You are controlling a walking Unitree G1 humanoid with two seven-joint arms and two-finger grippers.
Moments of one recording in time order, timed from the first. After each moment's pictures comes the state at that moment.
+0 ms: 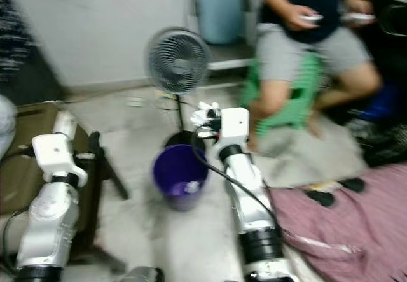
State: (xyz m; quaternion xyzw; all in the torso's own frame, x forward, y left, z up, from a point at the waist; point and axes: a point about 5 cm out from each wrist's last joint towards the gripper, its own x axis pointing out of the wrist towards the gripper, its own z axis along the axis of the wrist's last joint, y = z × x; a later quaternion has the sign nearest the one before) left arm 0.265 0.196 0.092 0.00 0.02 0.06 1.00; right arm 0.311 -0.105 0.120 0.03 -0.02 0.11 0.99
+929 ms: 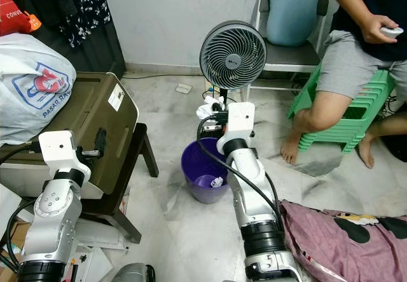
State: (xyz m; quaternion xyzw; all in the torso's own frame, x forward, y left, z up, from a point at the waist) left arm 0.269 0.195 0.095 0.00 0.01 0.05 1.00; right arm 0.317 -0.104 0.126 0.05 -0.03 0.11 0.99
